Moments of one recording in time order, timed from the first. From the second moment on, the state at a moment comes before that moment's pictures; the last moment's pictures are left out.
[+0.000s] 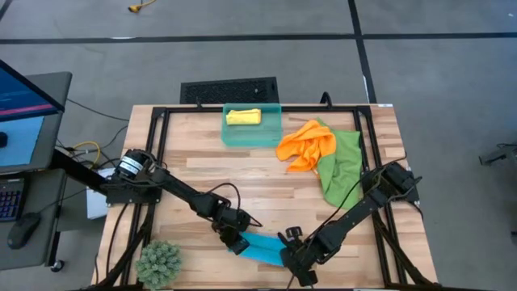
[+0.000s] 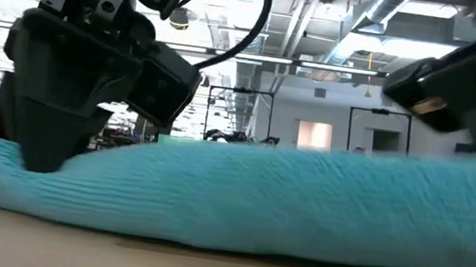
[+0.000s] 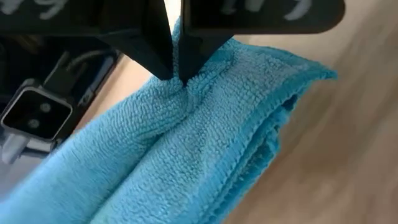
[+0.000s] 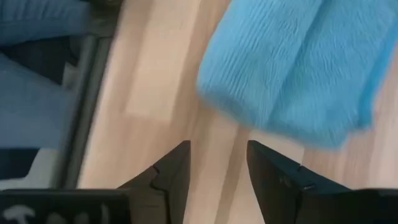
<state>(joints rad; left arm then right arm) -0.38 1.90 1.01 -0.11 0.45 -1.22 0.70 1.97 1.28 -0.45 0.04 0.41</state>
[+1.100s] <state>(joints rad) -0.34 1.90 1.01 -0.15 0.57 -1.33 0.70 2.02 1.28 -0.23 0.26 -0.08</state>
